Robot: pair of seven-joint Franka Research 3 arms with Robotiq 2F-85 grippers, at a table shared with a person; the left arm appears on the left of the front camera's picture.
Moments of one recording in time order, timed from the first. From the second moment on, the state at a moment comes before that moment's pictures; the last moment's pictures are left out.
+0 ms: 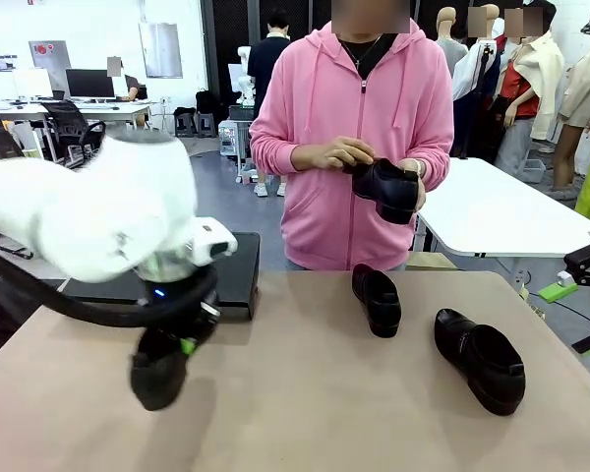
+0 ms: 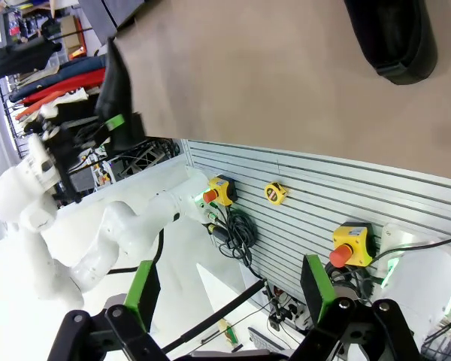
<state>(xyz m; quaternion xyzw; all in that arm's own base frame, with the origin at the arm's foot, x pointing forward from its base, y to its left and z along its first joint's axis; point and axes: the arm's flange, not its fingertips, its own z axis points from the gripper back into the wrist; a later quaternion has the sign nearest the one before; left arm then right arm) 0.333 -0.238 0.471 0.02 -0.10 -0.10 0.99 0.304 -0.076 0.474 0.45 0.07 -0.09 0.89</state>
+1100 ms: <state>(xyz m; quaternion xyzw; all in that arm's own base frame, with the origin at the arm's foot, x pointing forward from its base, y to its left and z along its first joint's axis) 0.314 -0.064 0.540 0.06 -0.17 0.00 0.98 0.304 -0.076 0.474 0.45 0.07 -0.09 0.89</state>
